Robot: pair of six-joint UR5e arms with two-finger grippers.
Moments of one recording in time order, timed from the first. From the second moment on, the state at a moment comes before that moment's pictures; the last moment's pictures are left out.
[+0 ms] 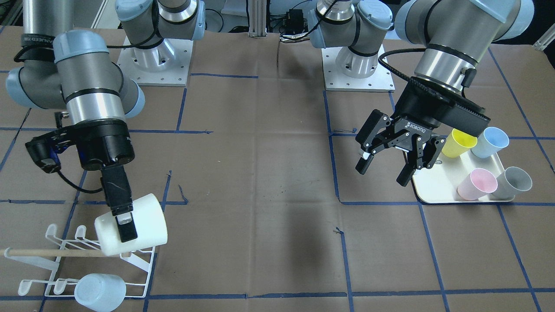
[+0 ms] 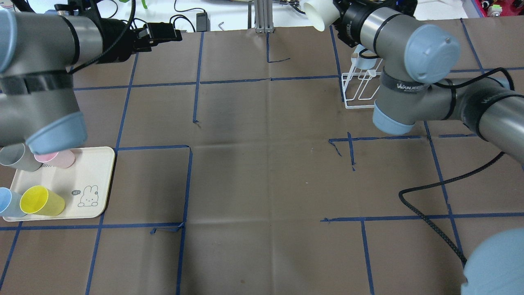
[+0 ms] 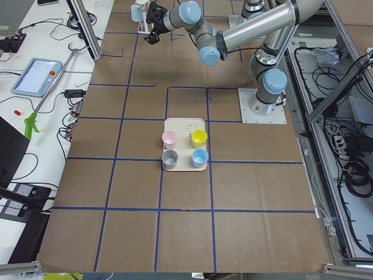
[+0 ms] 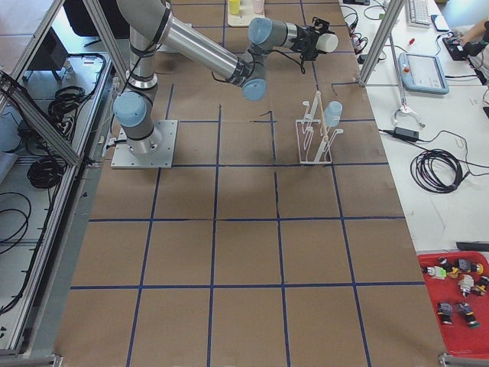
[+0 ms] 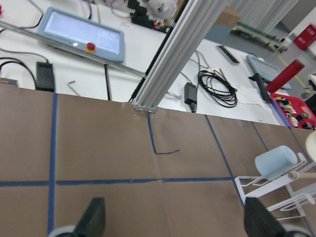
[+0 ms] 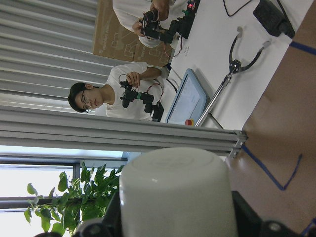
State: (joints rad) left arm -1.44 -1.61 -1.77 -0.81 1.20 -0.05; right arm 1.49 -1.24 1.85 -3.36 -1.21 1.05
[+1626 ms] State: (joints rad) left arm -1.55 -1.61 -1.55 -1.52 1.58 -0.04; right arm 1.26 -0.96 1.75 -3.64 -1.35 0.07
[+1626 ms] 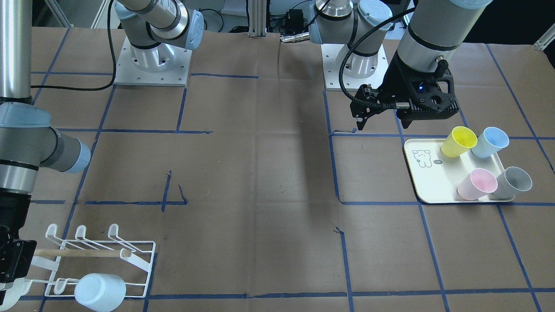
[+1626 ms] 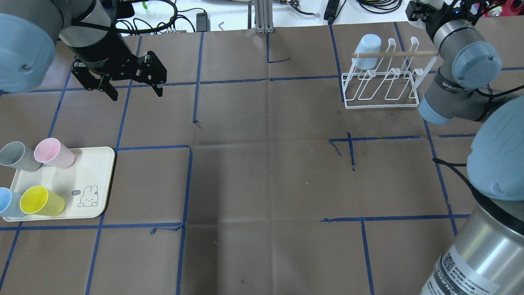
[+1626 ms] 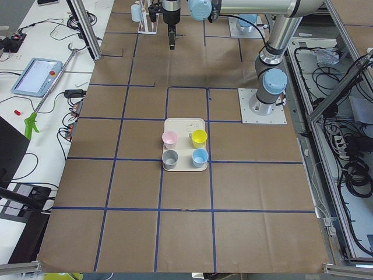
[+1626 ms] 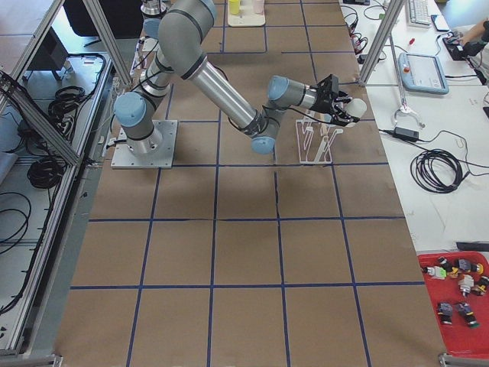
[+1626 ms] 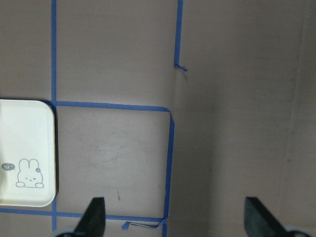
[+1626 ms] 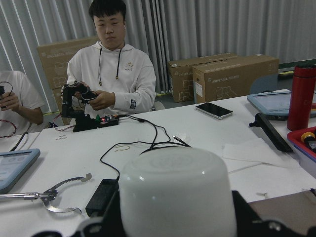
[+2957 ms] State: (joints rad) left arm -1.55 -1.60 -1.58 -1.48 1.57 -0.04; right arm 1.24 -0.89 1.81 -3.74 -1.35 0.06
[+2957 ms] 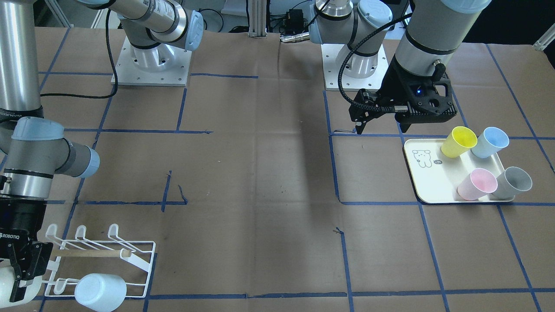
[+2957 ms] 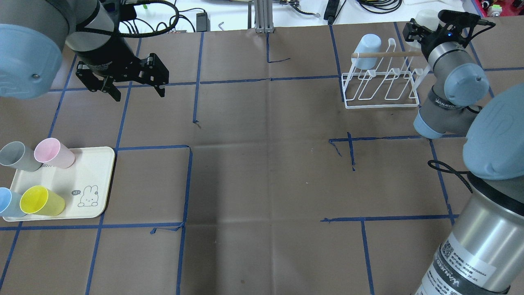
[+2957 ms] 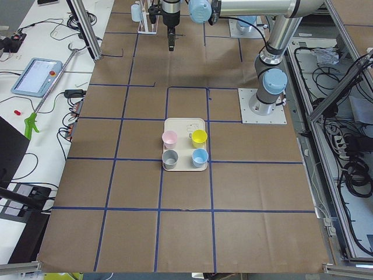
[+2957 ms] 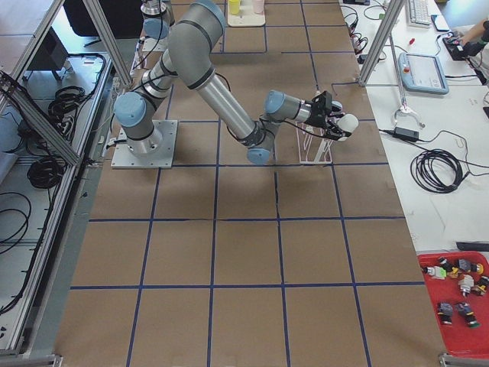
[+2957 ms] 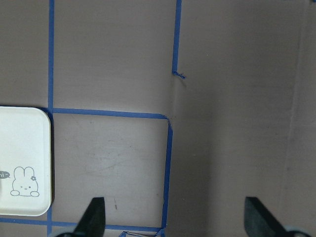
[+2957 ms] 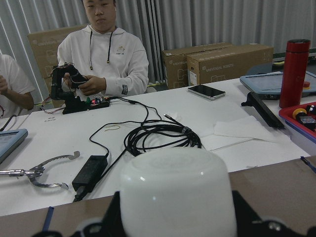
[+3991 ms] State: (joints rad) left arm -1.55 -1.60 -1.58 -1.48 1.58 -0.04; right arm 1.26 -1.03 1.81 -3.63 -1.34 0.06
